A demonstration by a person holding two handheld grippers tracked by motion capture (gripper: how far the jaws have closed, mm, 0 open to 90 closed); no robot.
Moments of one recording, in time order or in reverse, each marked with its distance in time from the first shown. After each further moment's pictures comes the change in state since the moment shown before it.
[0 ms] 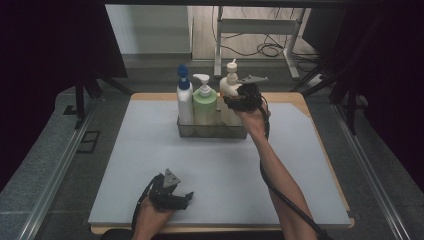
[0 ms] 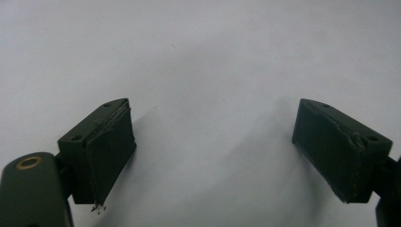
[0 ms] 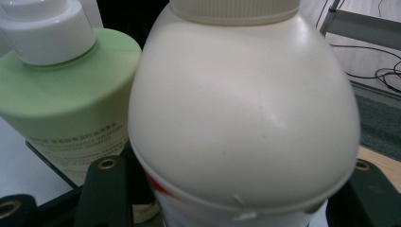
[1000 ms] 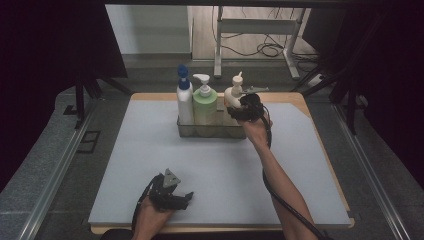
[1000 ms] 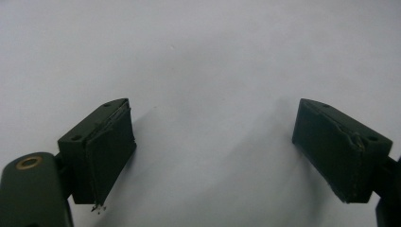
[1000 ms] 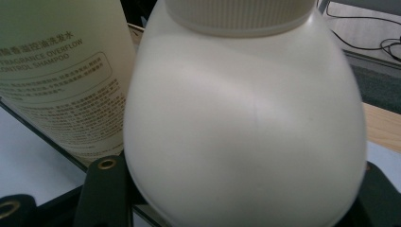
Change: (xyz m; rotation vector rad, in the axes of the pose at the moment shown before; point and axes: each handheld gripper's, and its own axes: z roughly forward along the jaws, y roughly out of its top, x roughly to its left) left arm 0.000 0.000 0.000 0.001 0.000 0.004; right arm -0.006 -0.035 0.008 0.077 -0.007 0.035
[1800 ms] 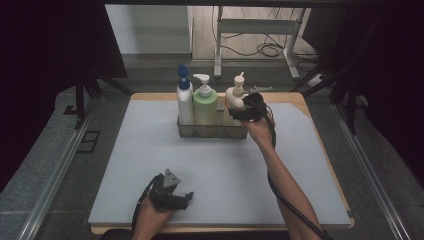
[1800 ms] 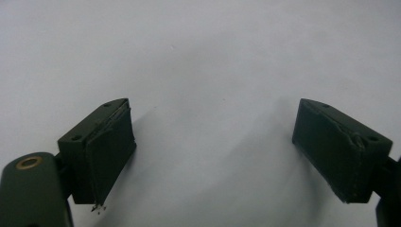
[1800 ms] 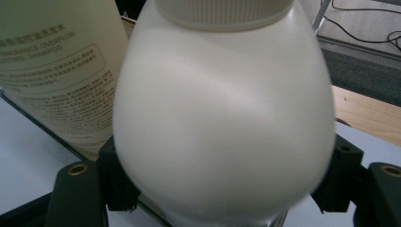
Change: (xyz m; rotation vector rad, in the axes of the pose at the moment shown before) left arm 0.000 0.000 0.000 -0.001 0.001 -0.001; right arm -0.008 -0.001 -0.006 0.022 0.016 0.008
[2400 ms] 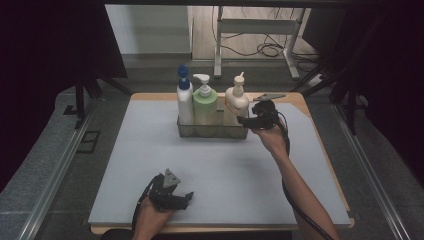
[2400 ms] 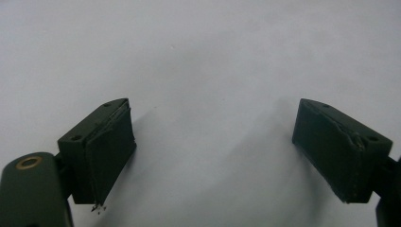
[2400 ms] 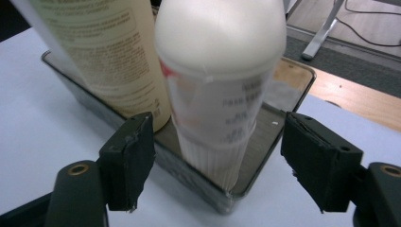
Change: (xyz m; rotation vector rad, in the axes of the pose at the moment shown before) left arm 0.000 0.000 0.000 -0.002 -0.001 -0.001; right arm -0.007 -0.020 -0.042 0.006 0.052 -0.041
